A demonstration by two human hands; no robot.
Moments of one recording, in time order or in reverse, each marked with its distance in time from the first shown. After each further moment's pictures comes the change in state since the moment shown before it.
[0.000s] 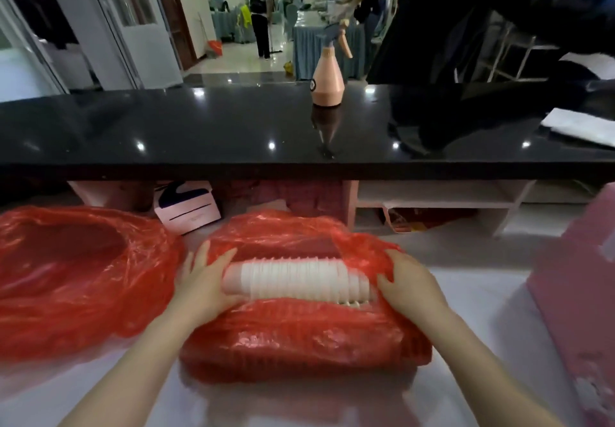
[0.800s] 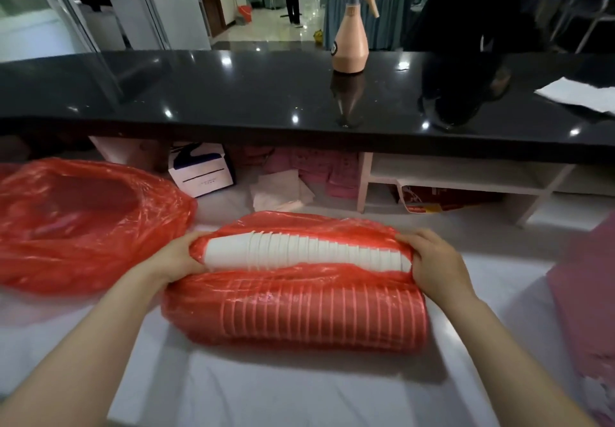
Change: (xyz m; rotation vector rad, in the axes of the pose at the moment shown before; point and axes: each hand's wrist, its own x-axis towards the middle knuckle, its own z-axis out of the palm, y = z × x) left_hand 0.005 -0.061 0.004 -0.426 -0.118 -0.082; right_hand 0.013 0.048 0.002 0.009 0.171 -0.333
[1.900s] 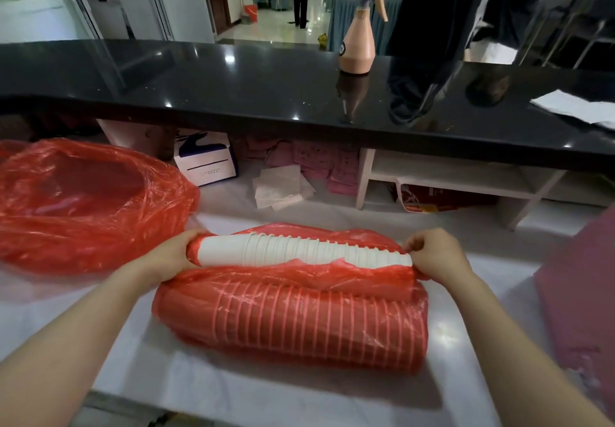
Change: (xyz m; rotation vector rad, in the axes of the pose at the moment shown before) left_hand -0.016 -0.027 0.007 -0.103 -0.030 0.087; right_hand 0.017 -0.004 -0.016 0.065 -0.281 0.466
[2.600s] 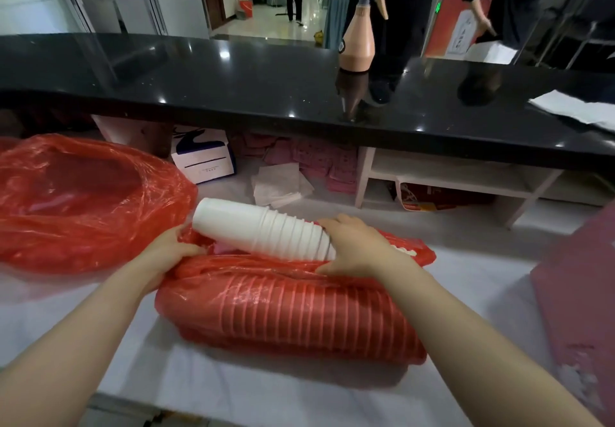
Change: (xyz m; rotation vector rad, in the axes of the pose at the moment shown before) left_hand -0.003 0.010 0.003 -0.546 0.101 -0.172; right_hand -0.032 -0.105 0.034 -0.409 -0.272 -0.600
